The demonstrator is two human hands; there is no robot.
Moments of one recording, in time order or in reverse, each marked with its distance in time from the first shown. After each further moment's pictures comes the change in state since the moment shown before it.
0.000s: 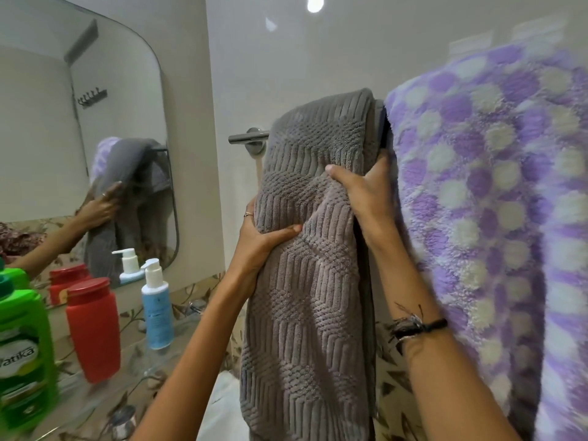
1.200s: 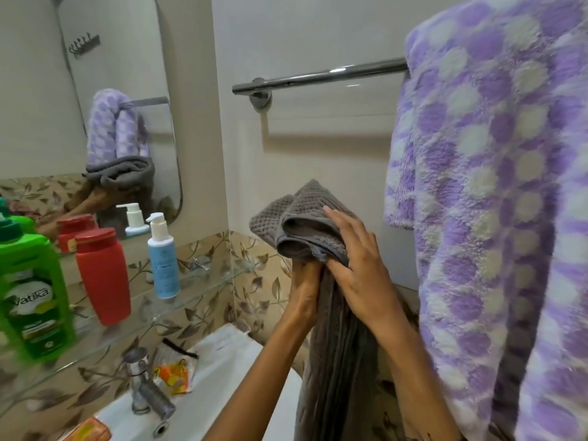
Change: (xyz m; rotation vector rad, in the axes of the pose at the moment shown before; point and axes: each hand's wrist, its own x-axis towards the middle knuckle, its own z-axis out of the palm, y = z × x) left_hand -0.106 -0.061 0.060 -0.425 0.009 -0.172; right_hand -0.131 0.069 -0.035 -0.500 -0.432 -0.242
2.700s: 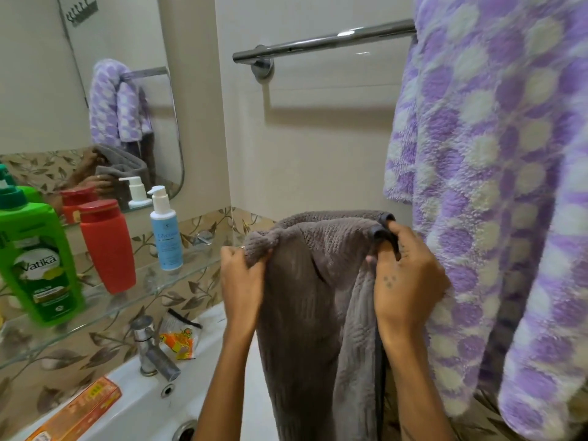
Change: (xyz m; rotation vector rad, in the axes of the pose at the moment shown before) left_hand -0.031 0.018 -0.068 1.010 0.528 0.029; right_hand -0.040 0.001 -0.011 -0.090 0.673 0.240
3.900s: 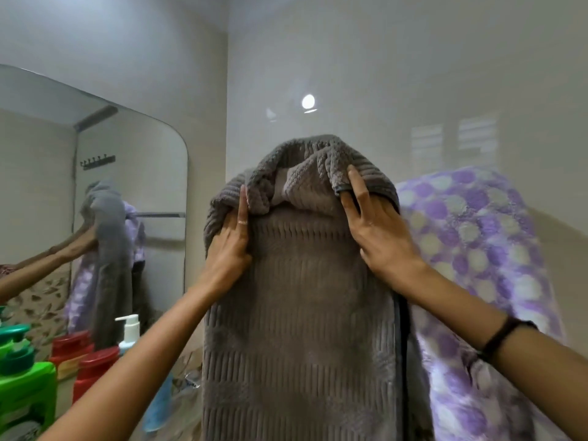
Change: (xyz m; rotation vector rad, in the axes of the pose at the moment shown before) left_hand 0.192 0.153 -0.072 0.314 0.005 0.965; right_hand 0.174 -0.131 0.023 -0.798 -0.297 -0.815
